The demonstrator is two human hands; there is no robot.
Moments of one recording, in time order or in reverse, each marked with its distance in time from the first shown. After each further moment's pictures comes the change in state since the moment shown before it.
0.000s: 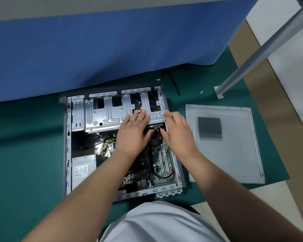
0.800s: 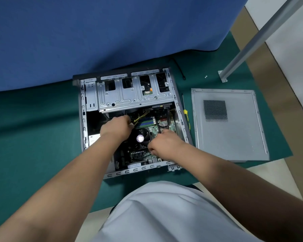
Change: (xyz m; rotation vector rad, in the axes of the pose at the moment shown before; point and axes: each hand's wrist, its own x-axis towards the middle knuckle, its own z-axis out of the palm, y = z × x) left_hand -0.051 -0.064 -0.027 0.065 -0.372 -0.410; right_hand -0.056 -0.083 0.020 -0.429 -0.756 -0.341
